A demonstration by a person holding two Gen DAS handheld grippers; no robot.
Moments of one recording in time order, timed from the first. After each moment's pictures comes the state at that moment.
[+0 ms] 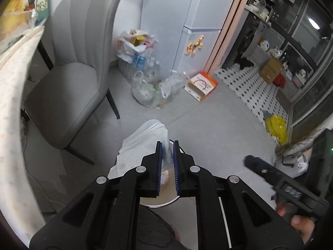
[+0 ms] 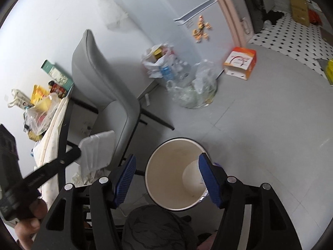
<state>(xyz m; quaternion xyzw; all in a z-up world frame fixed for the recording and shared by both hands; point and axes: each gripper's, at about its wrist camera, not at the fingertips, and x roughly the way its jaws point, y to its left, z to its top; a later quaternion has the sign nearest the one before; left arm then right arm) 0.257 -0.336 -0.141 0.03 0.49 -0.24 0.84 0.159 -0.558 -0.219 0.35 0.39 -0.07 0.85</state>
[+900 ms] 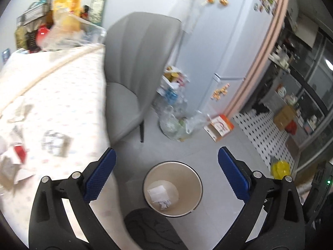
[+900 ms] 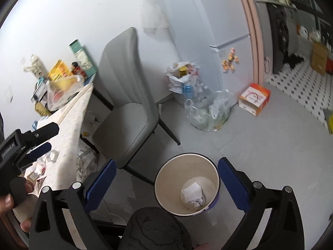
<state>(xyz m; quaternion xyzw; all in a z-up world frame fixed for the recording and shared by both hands) 0.215 -0.213 -0.039 -0.06 0.39 -0.14 0.91 0.159 -0.471 -0.127 0.21 0.35 -0.03 0.91</state>
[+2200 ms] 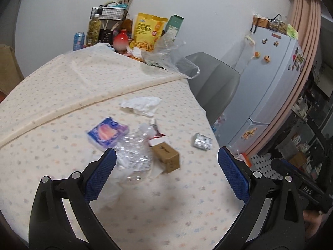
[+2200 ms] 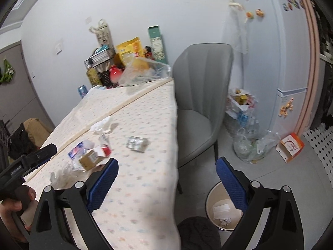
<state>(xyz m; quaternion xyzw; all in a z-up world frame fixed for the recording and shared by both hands) 0.116 0.046 -0.018 -0.16 0.31 -0.03 0.94 0.157 -0.258 -0.035 0.08 0.31 0.13 0.94</state>
